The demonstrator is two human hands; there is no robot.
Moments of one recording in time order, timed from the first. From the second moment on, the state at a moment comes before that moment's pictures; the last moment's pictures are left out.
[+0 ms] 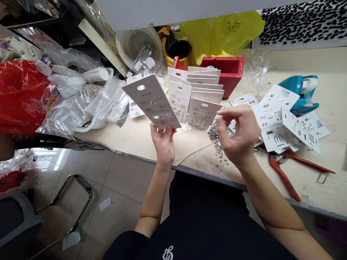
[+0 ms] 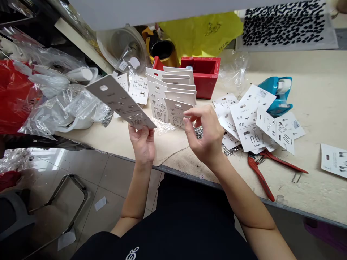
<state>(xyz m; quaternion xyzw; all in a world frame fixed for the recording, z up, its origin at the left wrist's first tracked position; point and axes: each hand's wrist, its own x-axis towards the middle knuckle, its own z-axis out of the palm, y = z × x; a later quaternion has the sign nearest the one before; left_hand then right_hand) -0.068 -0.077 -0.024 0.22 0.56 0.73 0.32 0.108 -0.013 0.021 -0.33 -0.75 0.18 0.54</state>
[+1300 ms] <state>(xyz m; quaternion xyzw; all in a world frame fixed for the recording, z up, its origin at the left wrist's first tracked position) -0.010 -0.095 -0.004 0.36 0.52 0.67 0.38 0.091 -0.035 0.017 -0.32 -0.71 0.48 0.41</state>
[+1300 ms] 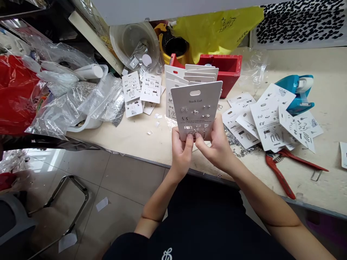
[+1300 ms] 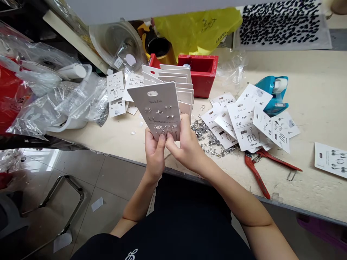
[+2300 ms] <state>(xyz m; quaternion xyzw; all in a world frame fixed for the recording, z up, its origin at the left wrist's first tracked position) -0.137 -0.049 -0.013 0.40 0.62 0.61 0.29 0.092 -0.028 0.010 -0.29 -0.87 0.25 0.33</state>
